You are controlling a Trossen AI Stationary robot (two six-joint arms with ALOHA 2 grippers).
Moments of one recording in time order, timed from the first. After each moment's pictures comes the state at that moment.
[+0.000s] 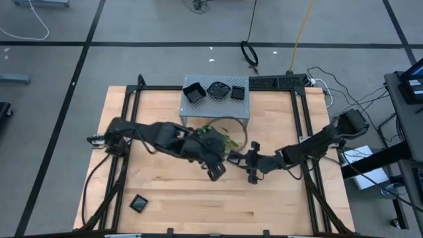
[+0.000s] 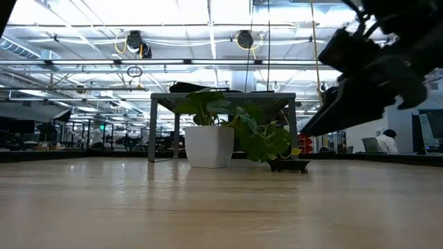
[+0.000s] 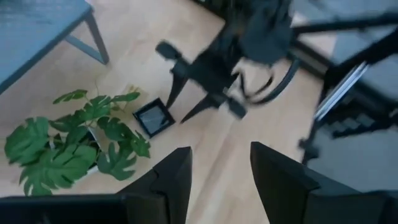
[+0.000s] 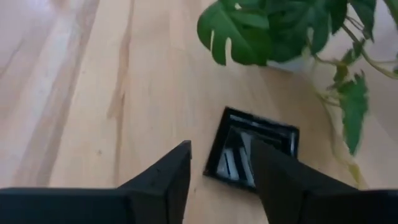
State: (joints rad) left arm -0.30 1.98 2.33 -1.22 -0.27 -0.76; right arm 0.38 1.46 0.46 0.34 0.41 0.31
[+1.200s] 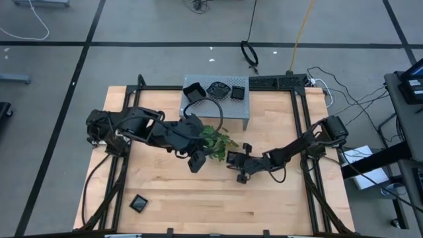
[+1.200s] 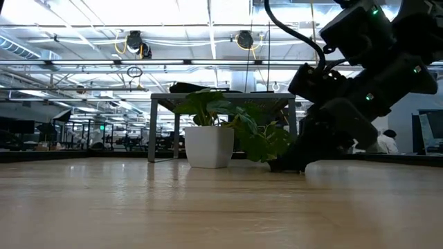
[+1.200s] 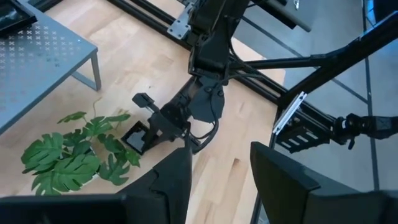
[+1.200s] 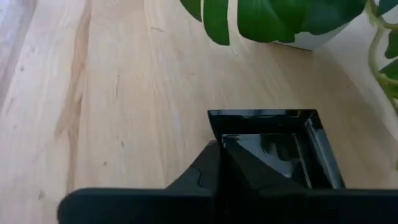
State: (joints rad) left arm -0.30 1.80 2.33 -1.22 -0.26 -0.75; right arm 0.32 1.76 0.57 0.45 0.39 0.36
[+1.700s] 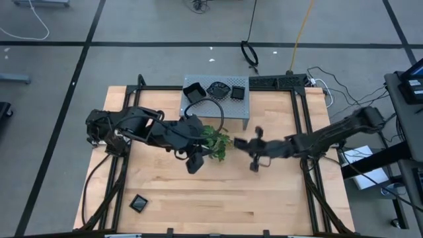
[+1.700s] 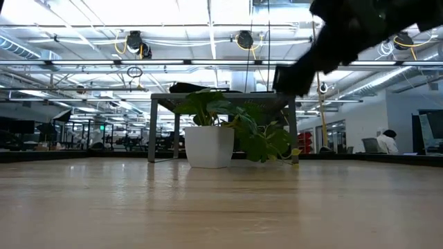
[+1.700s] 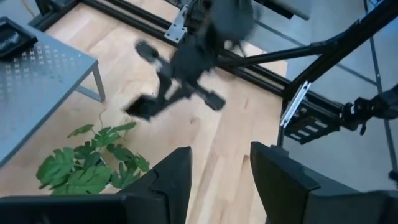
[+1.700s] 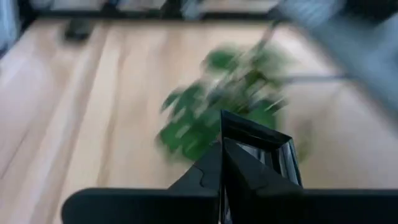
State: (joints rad) left arm -0.30 1.80 2.33 -1.22 -0.26 -0.65; right arm 0.28 1.19 0.57 0.14 0.41 0.16
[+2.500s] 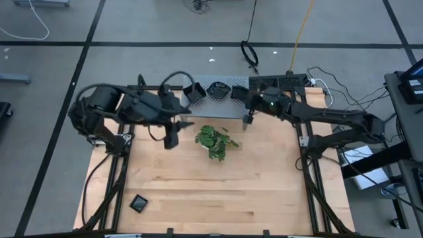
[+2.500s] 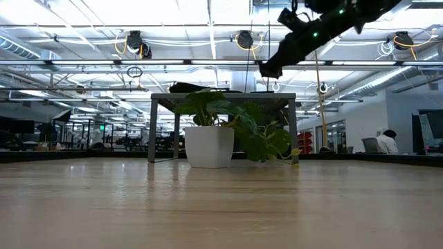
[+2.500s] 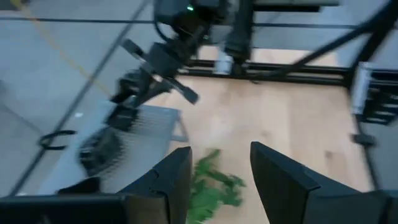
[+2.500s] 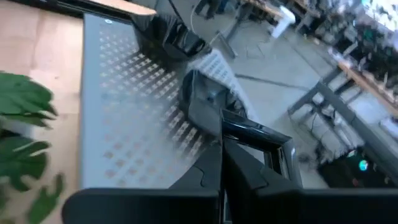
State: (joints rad) left arm -0.21 1.64 2.33 -1.30 -0.36 -0.18; right arm -0.35 1.20 0.82 0.04 0.22 -0.39
